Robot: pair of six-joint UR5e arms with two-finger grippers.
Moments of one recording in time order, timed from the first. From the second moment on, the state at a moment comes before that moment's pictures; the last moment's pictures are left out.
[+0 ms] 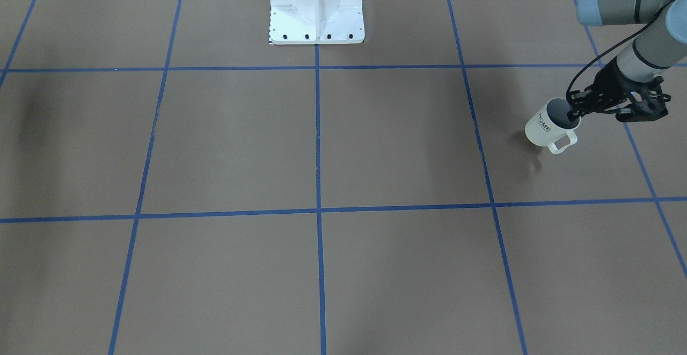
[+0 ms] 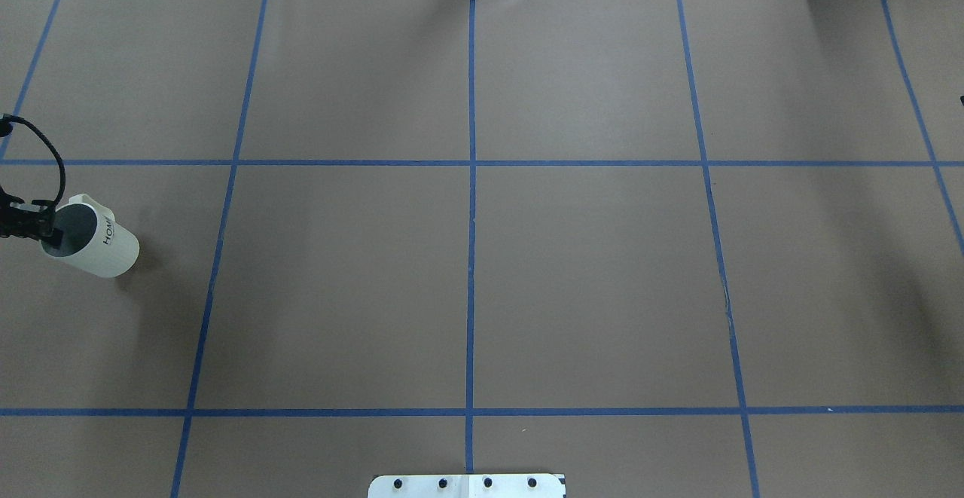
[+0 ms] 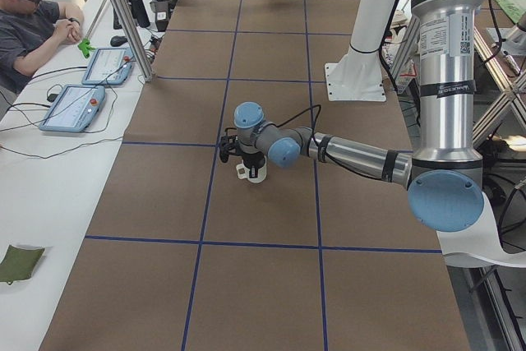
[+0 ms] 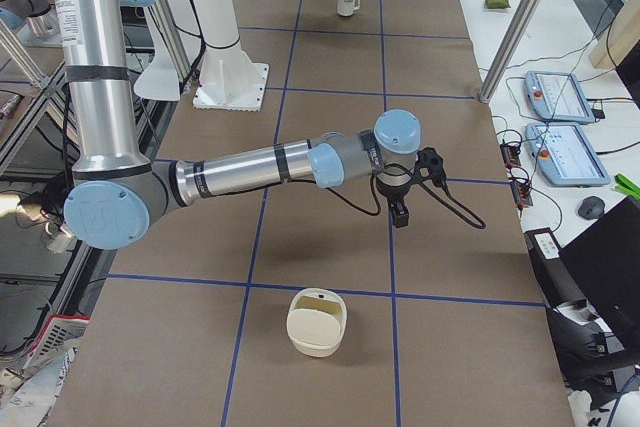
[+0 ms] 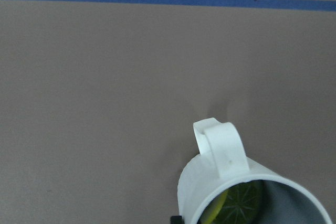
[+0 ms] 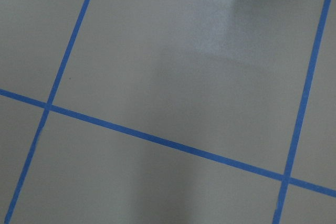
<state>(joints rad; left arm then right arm) -1.06 -1.51 -1.84 -1.87 -2.30 -0.78 1.46 -1.47 1.73 -1.45 2.41 0.08</state>
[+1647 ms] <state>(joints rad) -1.00 -2.46 -1.37 -1.68 -2.53 -1.71 0.61 -1.16 1.79 -0.72 1.44 0.70</state>
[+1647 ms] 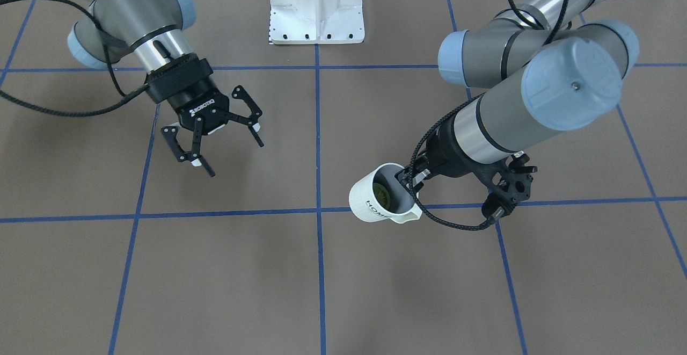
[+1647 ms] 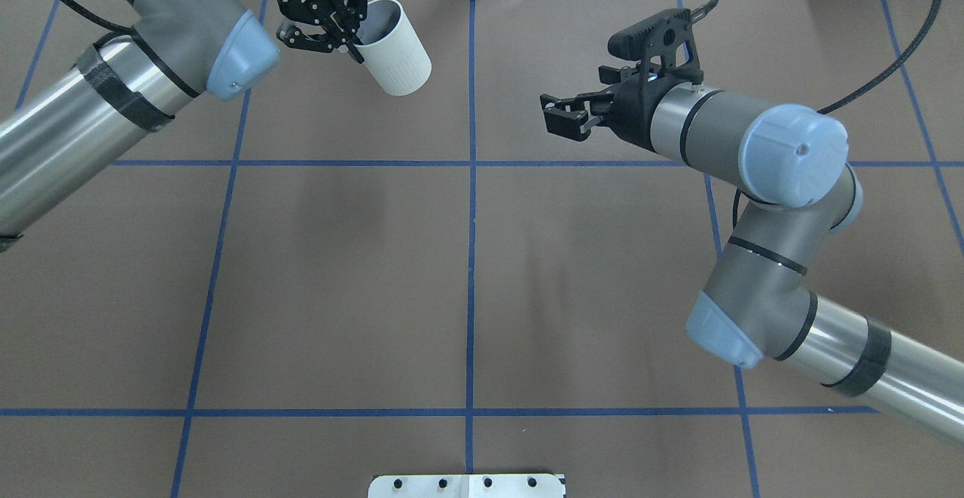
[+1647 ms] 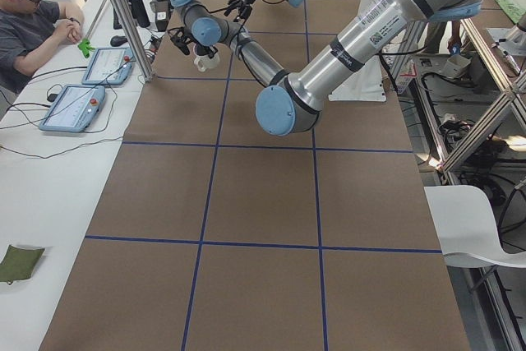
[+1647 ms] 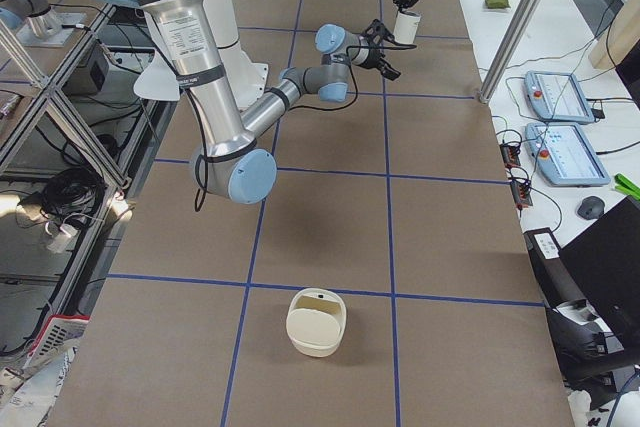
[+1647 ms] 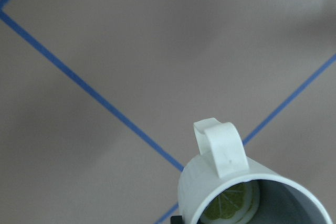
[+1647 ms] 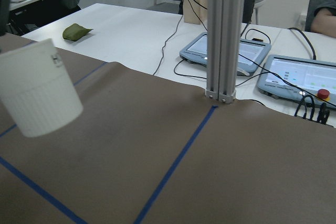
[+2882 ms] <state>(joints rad) -0.88 -2.56 -1.34 -1.67 -2.55 -1.70 0.35 -1.13 1.83 -0.81 1.01 0.54</state>
